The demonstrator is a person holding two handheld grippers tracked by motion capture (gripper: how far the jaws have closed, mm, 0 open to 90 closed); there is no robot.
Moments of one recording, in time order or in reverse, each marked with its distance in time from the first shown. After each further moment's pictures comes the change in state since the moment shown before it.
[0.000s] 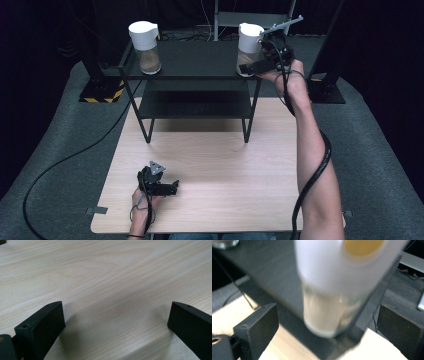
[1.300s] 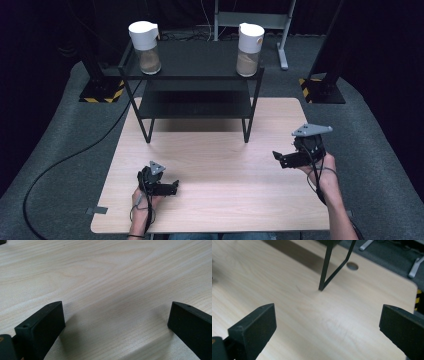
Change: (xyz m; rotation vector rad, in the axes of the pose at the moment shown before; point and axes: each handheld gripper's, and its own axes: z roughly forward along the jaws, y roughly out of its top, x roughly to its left) left arm 0.000 0.000 0.000 0.000 0.001 0.000; right arm 0.039 -0.230 -0.035 0.102 -0.081 0.006
